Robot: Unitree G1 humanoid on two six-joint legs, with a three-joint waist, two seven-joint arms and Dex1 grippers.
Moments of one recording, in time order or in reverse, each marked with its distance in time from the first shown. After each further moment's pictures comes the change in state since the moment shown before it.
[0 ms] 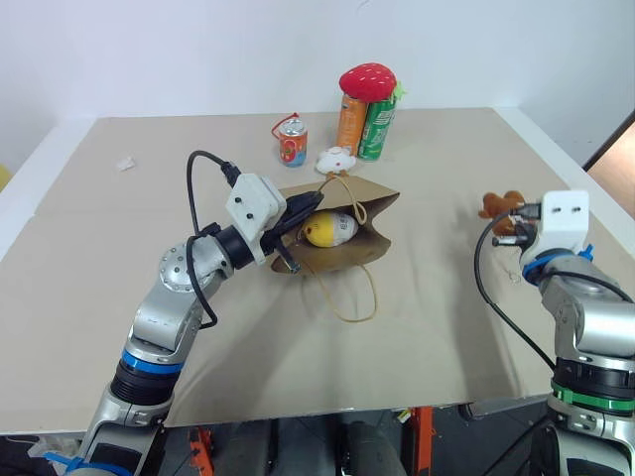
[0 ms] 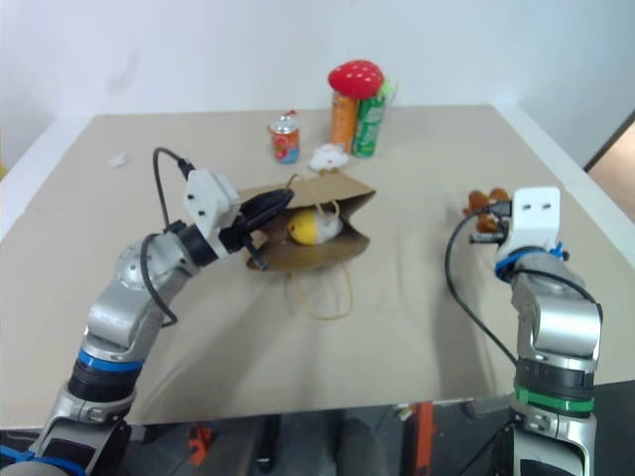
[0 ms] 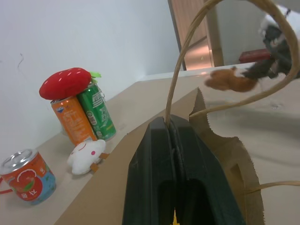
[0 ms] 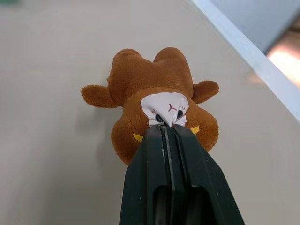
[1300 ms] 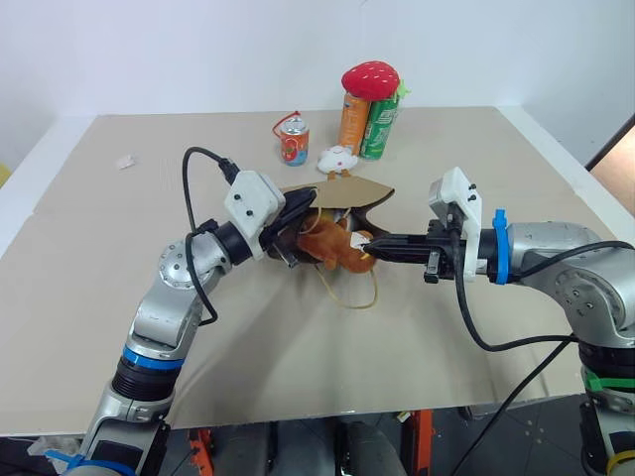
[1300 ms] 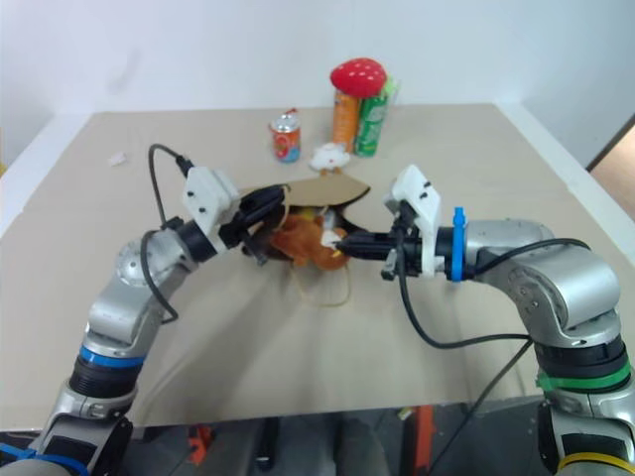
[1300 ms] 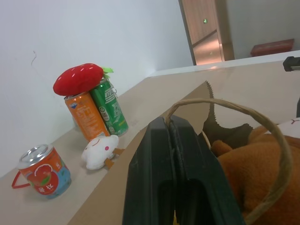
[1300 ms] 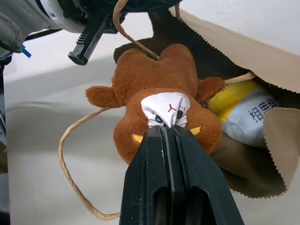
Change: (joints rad) left arm -0.014 -0.004 0.011 0.025 0.040 -0.016 0.004; right arm -0.149 -0.273 0.323 -0.181 0.559 0.080 0.735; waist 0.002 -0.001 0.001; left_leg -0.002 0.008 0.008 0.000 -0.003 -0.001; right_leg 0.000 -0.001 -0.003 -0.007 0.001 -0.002
